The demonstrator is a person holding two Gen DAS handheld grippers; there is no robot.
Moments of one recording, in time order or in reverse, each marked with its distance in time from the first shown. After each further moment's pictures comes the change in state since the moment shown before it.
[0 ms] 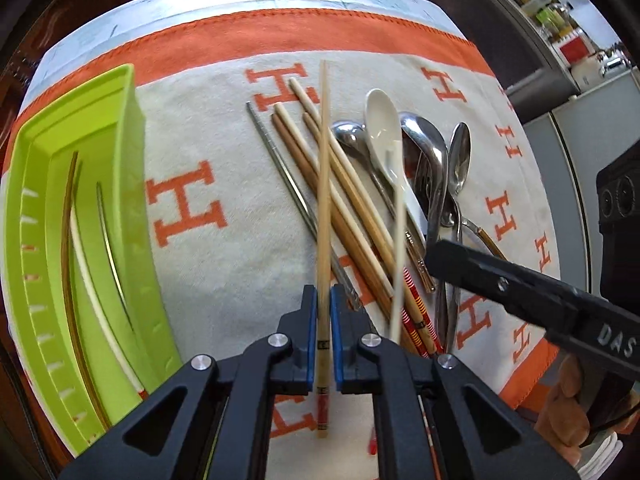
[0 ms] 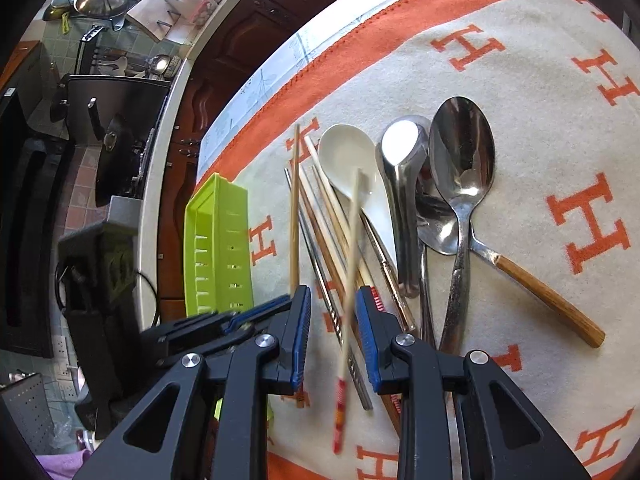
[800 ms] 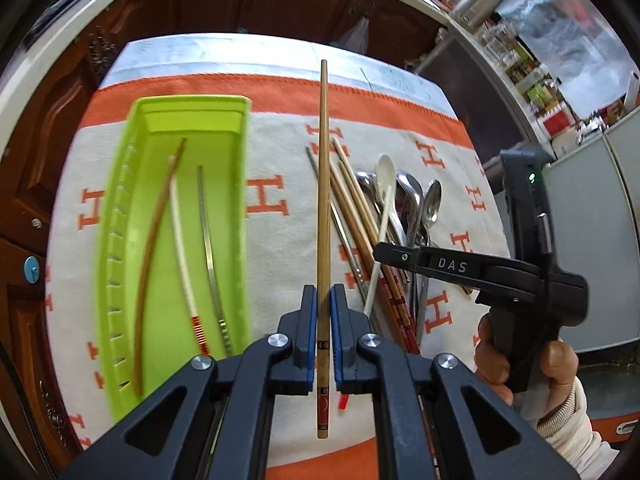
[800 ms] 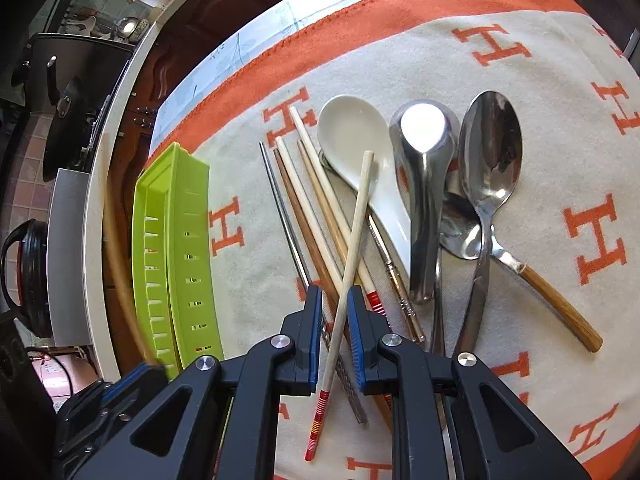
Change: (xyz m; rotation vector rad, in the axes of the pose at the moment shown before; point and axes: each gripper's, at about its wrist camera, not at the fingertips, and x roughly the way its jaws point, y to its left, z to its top) left arm -0.103 0.047 -0.064 -0.151 -0.238 -0.062; right arm 0.049 0.038 0.005 -0.060 0.082 -0.219
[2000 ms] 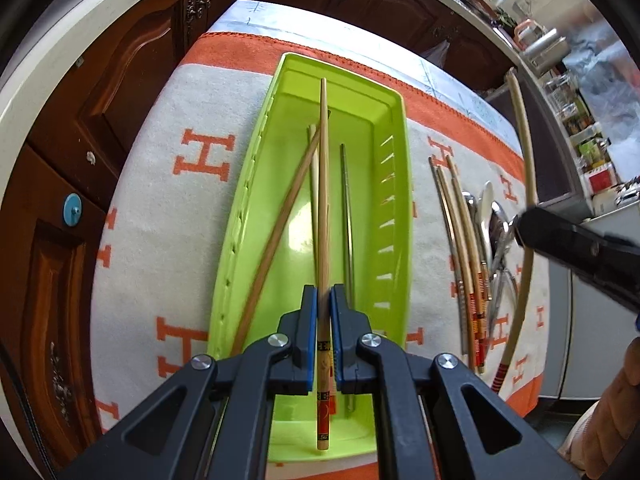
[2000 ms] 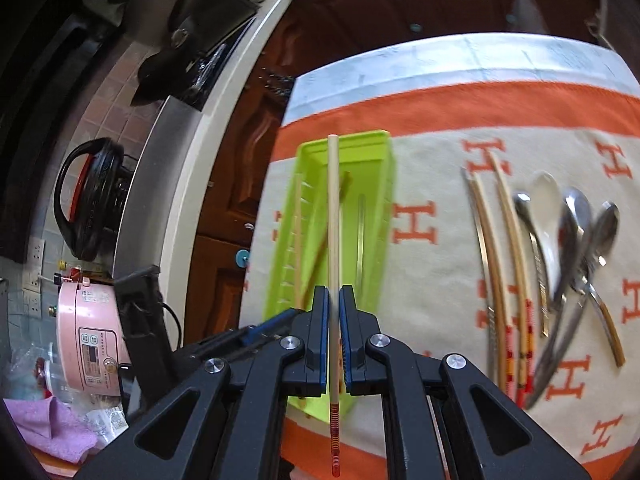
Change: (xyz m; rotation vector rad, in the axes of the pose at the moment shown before) left arm 0.017 0.096 -0.013 -0.188 0.004 0.094; right arm -0.052 0.160 -0.024 -0.308 -0.006 0.162
